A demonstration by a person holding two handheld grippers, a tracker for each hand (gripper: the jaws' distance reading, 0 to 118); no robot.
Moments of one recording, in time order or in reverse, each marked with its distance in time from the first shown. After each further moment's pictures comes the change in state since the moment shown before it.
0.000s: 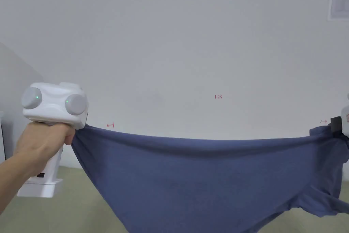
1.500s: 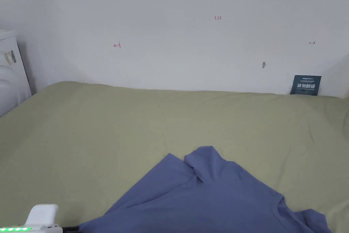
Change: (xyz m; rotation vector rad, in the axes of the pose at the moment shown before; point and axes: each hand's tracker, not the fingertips) left arm -0.097 -0.474 0.157 -0.477 -0.214 0.001; right arm 0.077 -0.456 0.226 -0.455 0.024 -0.050
